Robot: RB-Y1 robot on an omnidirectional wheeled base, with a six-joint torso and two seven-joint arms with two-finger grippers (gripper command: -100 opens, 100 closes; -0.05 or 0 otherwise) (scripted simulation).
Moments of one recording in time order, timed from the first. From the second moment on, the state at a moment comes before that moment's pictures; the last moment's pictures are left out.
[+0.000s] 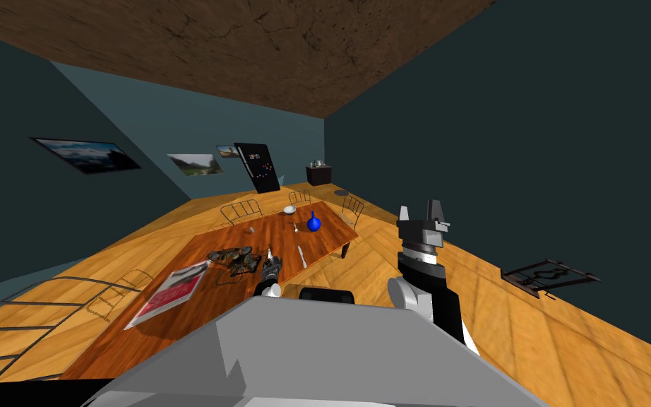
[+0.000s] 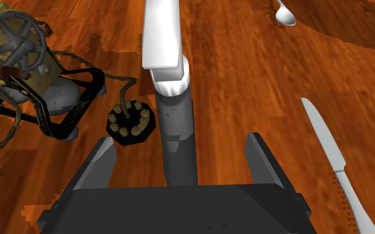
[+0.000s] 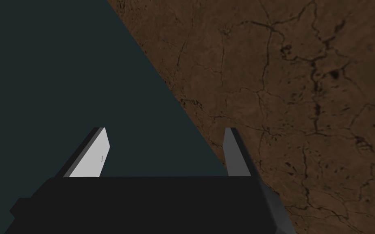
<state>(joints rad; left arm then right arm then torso) 0.07 0.13 0.09 -0.76 0.84 -0.47 1.10 0.51 0.03 0.01 -2.38 -0.09 -0.45 0.00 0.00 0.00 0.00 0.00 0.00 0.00</state>
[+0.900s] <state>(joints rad) 0.25 0.05 0.12 -0.86 0.69 -0.52 1.20 0.51 0.03 0.01 -2.38 -0.09 -0.45 0.00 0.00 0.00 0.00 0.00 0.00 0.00</state>
